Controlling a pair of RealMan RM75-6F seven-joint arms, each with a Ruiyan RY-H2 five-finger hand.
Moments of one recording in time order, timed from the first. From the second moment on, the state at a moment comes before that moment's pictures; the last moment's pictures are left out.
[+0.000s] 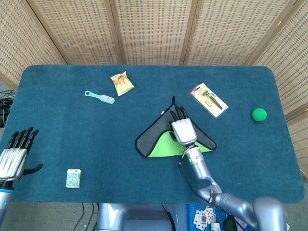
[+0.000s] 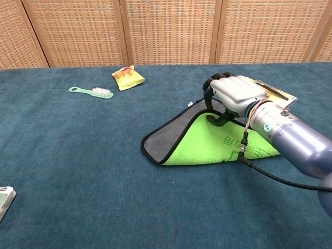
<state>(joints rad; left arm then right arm) -0.16 -1.15 -0.04 -1.59 1.43 1.36 0.12 0.73 -1.97 0.35 -0.95 -1.32 1.03 -0.40</state>
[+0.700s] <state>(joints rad) -0.18 -1.16 -0.05 -1.58 1.41 1.34 0.12 0.86 -2.02 0.38 -0.70 -1.27 0.96 -0.31</state>
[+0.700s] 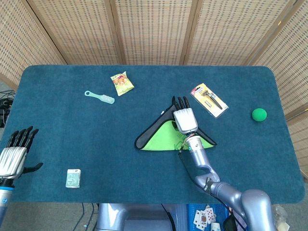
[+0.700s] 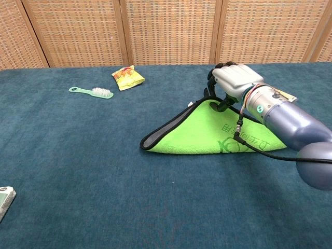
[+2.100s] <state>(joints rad) -0.19 -1.16 -0.05 -1.58 1.39 1.32 0.12 1.04 -2.12 0.37 -0.32 -1.22 0.81 -0.16</state>
